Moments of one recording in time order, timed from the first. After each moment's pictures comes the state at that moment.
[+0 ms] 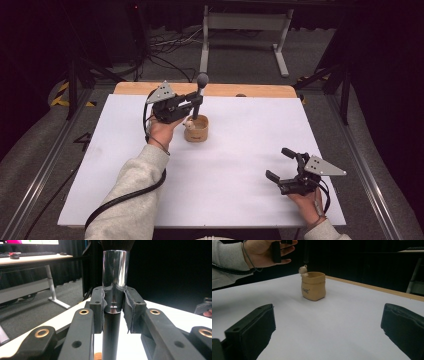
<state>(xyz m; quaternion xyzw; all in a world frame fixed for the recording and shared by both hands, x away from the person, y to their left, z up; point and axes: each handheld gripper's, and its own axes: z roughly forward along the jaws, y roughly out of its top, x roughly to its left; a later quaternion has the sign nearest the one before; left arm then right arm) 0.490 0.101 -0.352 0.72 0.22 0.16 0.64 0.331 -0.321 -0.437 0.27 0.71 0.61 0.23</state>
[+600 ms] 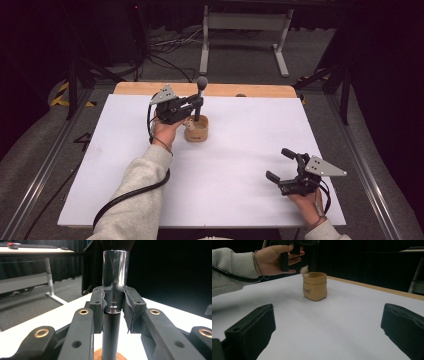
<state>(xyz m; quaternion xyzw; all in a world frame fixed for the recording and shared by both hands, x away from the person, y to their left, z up) 0.507 0.098 -0.379 0.71 0.24 0.14 0.64 0.330 -0.321 -0.437 0.27 0.71 0.61 0.22</state>
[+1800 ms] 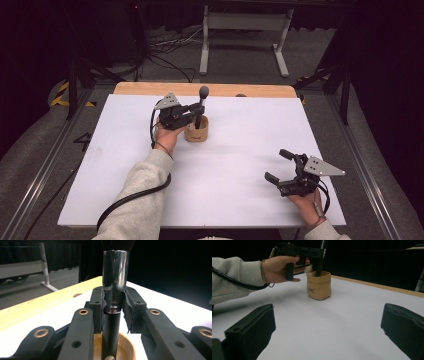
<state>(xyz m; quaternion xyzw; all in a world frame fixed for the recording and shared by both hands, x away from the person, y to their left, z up) 0.510 0.095 -0.408 0.73 0.25 0.12 0.62 0.331 -0.319 -0.439 0.27 0.71 0.62 0.21</state>
